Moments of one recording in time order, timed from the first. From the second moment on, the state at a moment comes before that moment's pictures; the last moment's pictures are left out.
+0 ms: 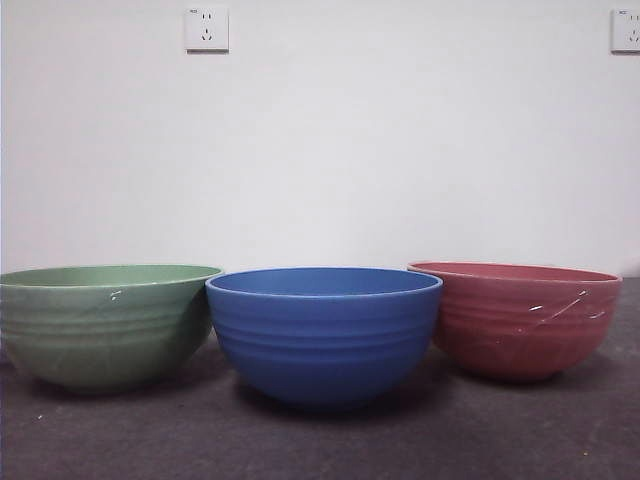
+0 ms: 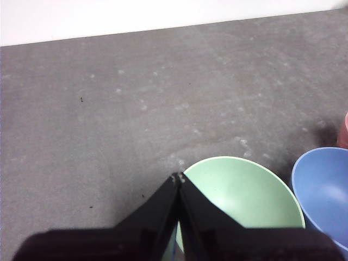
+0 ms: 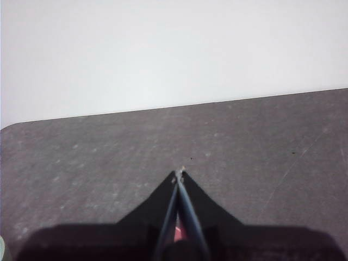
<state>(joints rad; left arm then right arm) -0.28 0.53 0.65 -0.51 0.00 -0.03 0.27 0.42 0.62 -0.33 0.08 0.16</state>
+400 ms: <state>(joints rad) -0.19 0.19 0.63 -0.59 -0.03 0.04 0.27 0.42 0.62 -0.33 0.08 0.17</state>
